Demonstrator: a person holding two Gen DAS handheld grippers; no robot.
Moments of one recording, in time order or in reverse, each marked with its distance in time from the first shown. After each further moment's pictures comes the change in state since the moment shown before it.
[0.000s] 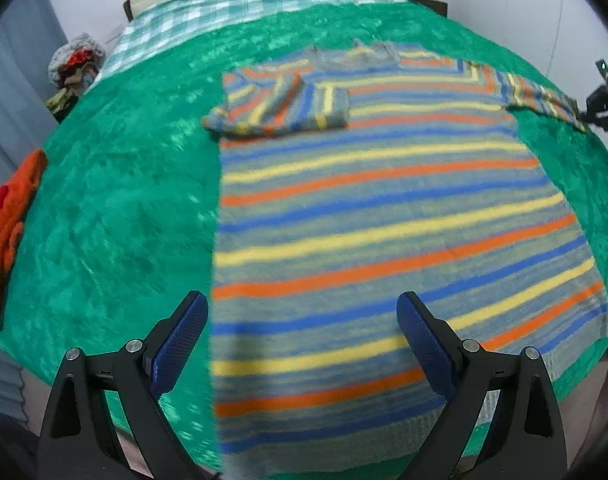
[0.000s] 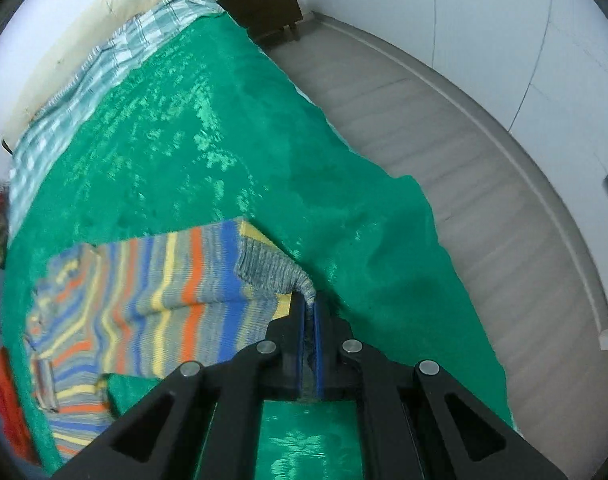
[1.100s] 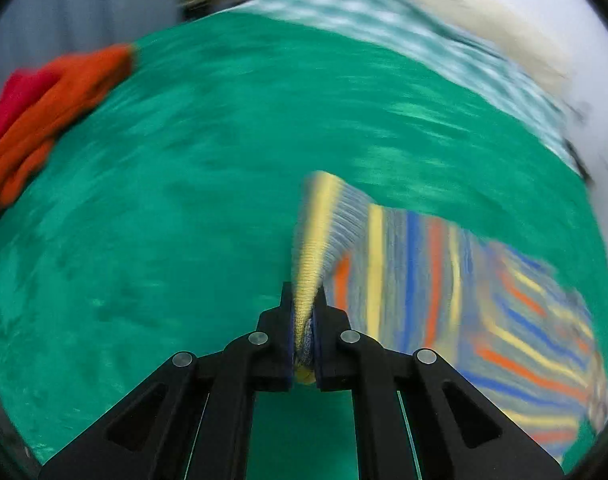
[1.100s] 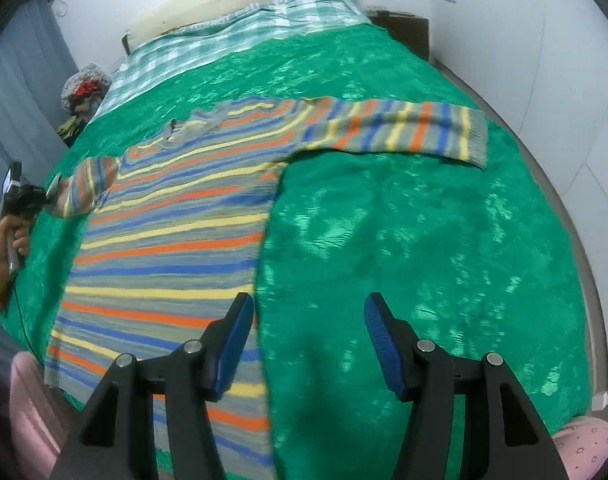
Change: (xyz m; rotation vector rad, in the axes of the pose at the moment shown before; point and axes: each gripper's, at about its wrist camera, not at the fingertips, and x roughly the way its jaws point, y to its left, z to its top) left arm 0.140 0.302 0.138 -0.671 0.006 0.111; right arm -0.119 0.112 -0.254 -0.416 -0.117 0.158
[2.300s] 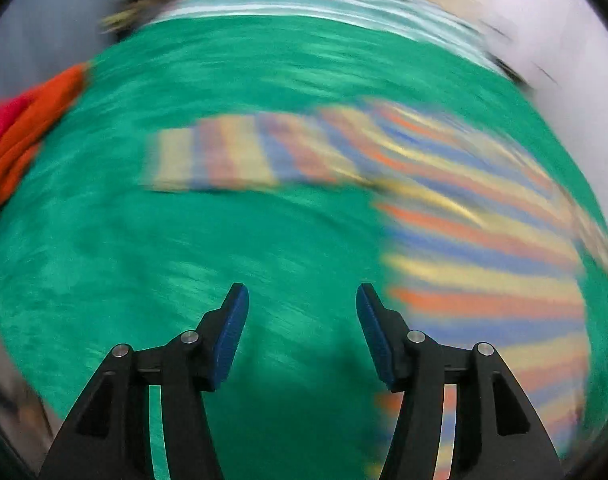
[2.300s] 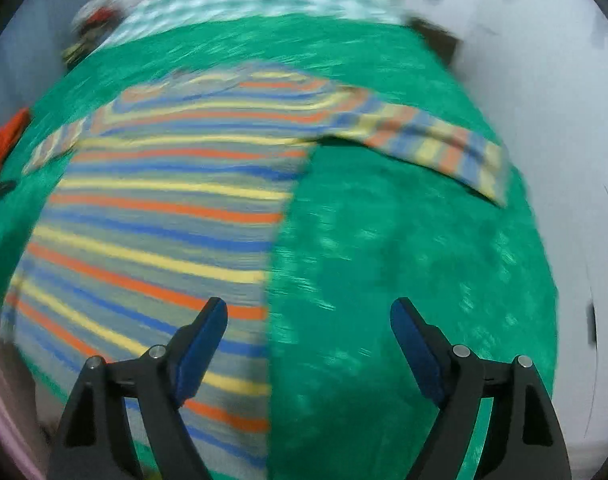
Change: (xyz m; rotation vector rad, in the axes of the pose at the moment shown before) left arm -0.107 -0.054 -0.184 0.391 0.049 -0.190; right arm 0.024 0.053 0.011 -0.261 0.115 -0.104
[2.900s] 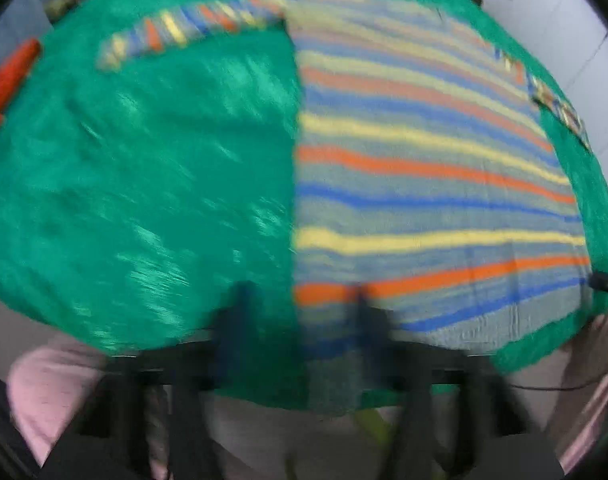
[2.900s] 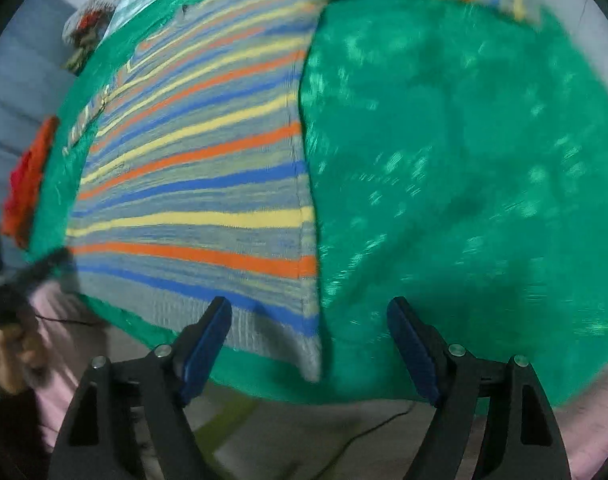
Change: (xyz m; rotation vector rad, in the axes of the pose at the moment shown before) left arm -0.006 -0.024 -0.113 0.090 0.251 -0.065; right arm 0.028 -0.023 -0.094 0.242 0.293 0.322
